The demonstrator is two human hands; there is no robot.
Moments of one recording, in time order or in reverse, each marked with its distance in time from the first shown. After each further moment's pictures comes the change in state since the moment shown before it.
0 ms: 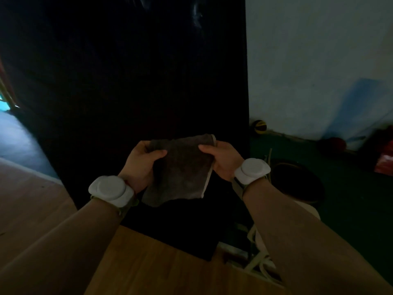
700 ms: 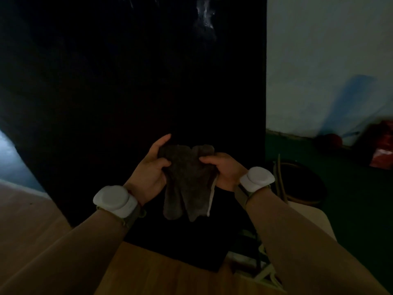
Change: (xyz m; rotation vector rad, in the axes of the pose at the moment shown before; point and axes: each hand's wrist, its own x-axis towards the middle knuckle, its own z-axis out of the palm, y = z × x) left_hand 0.068 0.000 -0.013 -0.206 -0.348 -0.041; right_hand 0.069 0.018 0.022 0.084 0.028 0.112
